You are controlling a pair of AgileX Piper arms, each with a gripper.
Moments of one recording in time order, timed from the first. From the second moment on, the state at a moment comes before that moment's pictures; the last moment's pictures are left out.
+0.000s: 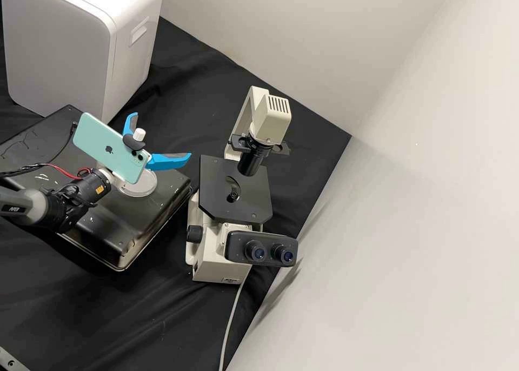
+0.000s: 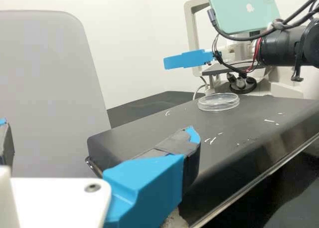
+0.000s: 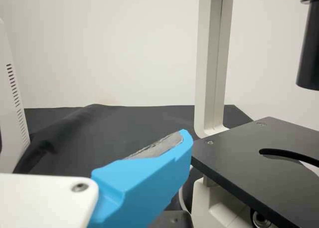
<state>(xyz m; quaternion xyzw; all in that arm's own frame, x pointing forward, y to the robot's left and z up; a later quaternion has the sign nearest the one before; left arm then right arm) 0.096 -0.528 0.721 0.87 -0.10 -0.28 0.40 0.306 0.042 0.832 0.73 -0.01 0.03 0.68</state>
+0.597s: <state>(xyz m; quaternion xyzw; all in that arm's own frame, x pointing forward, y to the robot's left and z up) 0.094 -0.529 0.722 0.87 -0.11 -0.28 0.40 0.297 0.036 0.826 0.73 -0.01 0.02 0.68</state>
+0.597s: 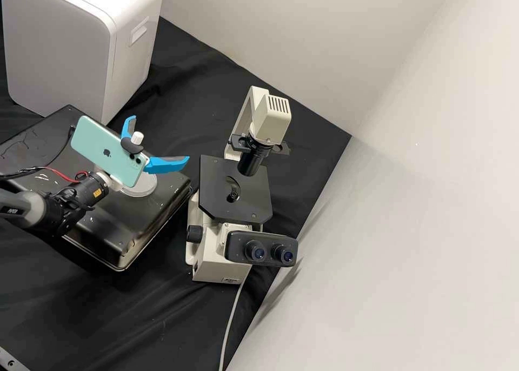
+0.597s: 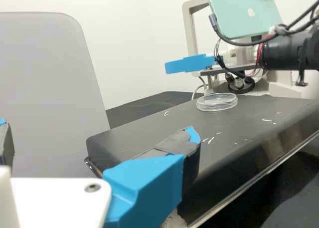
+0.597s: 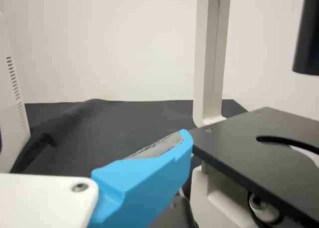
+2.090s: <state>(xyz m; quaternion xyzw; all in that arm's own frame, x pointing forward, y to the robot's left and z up) 0.096 -0.528 0.722 0.87 -0.10 -0.27 0.40 0.255 0.006 0.785 0.73 -0.01 -0.03 0.68</state>
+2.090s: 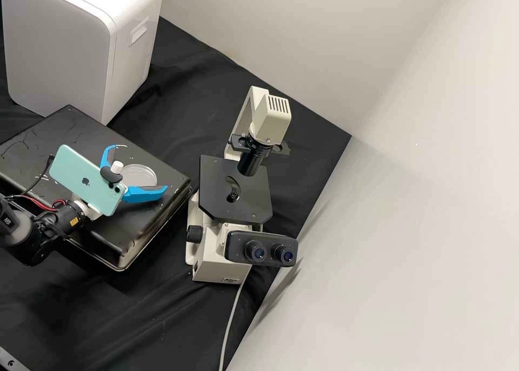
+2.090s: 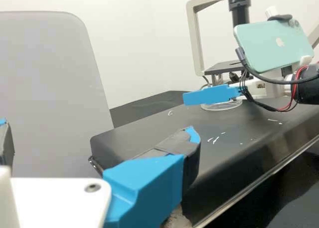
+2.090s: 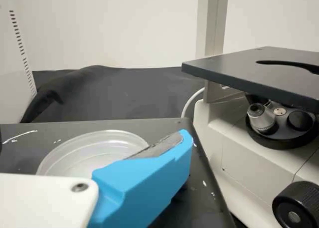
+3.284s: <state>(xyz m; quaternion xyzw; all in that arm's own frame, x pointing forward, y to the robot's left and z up) 0.098 -0.527 0.723 0.87 -0.10 -0.27 0.40 0.245 -0.005 0.774 0.71 -0.02 -0.05 0.70</state>
